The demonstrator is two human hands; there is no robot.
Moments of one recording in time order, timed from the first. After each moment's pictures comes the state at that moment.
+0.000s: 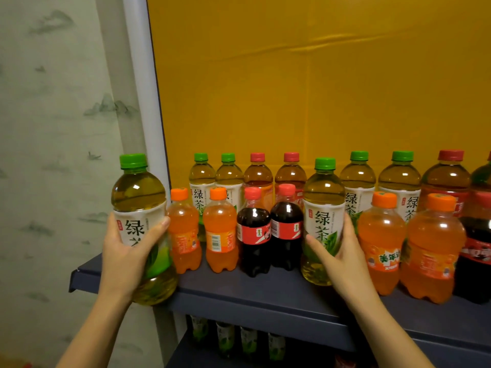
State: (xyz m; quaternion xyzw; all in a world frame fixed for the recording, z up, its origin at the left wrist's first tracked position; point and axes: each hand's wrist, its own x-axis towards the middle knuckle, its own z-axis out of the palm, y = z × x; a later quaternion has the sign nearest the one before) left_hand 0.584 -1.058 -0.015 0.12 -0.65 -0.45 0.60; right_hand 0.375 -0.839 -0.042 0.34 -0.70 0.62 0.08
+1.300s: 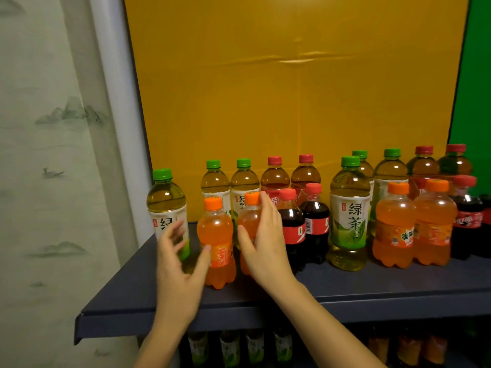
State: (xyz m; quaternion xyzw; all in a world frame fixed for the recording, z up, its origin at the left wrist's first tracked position) left_hand 0.582 -1.106 -0.044 0.07 -0.73 -0.44 0.52; right_hand 0.501 -0.993 -0.014 0.37 -0.73 0.53 0.20
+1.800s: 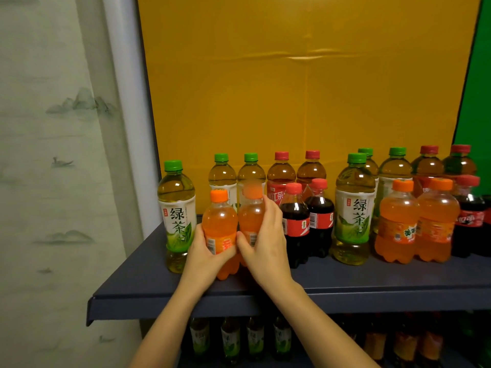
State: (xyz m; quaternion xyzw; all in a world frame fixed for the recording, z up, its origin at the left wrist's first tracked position) left_hand 0.552 -1.119 -0.048 0.07 -0.76 -0.54 0.37; right_hand 0.501 -1.004 -0.033 0.36 -0.73 0.53 0.23
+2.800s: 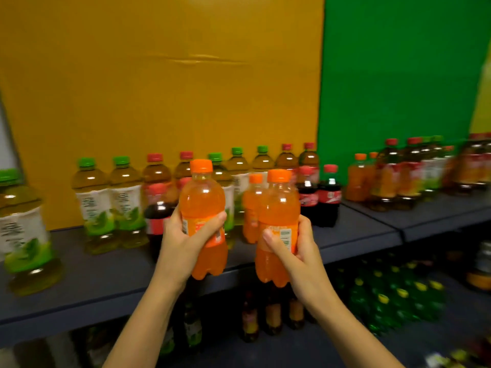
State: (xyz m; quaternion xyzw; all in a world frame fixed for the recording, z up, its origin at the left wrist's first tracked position) left_hand 0.529 -0.901 0.001 -0.08 -0.68 -0.66 0.31; right_hand 0.510 -0.725 -0.025 0.25 -0.65 0.70 0.13
